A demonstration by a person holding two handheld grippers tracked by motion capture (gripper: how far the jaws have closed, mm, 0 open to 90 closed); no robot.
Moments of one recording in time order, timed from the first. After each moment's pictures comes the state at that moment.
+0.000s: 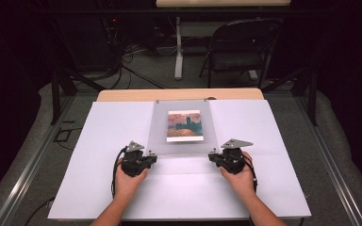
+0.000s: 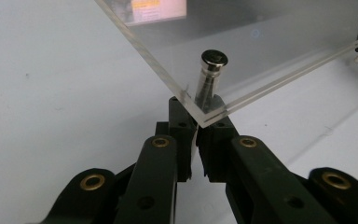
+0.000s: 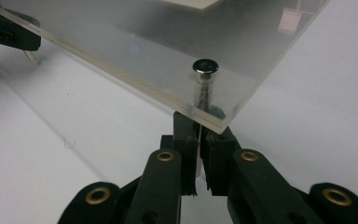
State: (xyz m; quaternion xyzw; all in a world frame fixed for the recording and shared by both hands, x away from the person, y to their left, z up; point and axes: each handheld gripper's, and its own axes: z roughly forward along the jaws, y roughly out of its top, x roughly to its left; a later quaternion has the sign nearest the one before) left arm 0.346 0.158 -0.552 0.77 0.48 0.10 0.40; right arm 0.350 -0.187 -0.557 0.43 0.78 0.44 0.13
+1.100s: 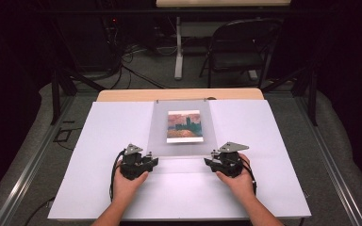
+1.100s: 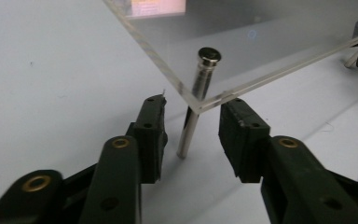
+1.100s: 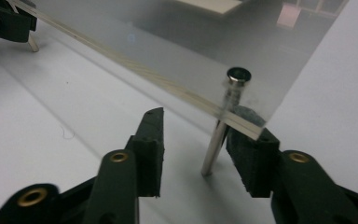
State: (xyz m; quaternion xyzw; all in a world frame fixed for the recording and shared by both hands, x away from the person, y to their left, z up) left arm 0.336 0.159 -0.555 0.76 0.48 0.11 0.42; right arm 0.342 -0.179 -0.561 0.41 0.79 0.43 0.16
